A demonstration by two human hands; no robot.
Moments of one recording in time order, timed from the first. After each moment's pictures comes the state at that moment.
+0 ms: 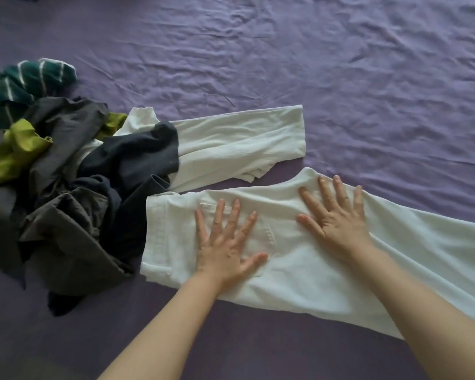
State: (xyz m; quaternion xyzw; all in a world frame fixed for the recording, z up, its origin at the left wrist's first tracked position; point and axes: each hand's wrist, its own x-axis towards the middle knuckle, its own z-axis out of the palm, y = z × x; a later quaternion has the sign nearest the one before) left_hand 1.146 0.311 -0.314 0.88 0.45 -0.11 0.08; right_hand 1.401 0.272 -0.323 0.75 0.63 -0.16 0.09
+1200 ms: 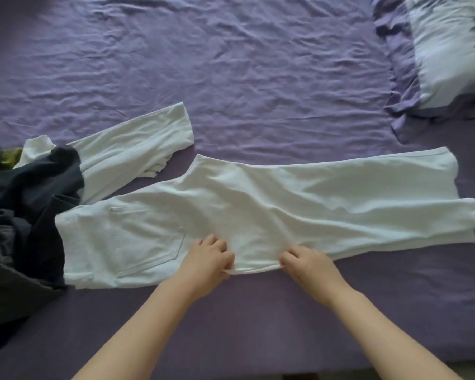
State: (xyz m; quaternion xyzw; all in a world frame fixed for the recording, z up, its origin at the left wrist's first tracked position) left_hand 1.238 0.225 -0.248 0.94 0.17 -0.25 0.18; right_hand 1.425 0.049 -0.266 0.74 0.63 -0.22 -0.05
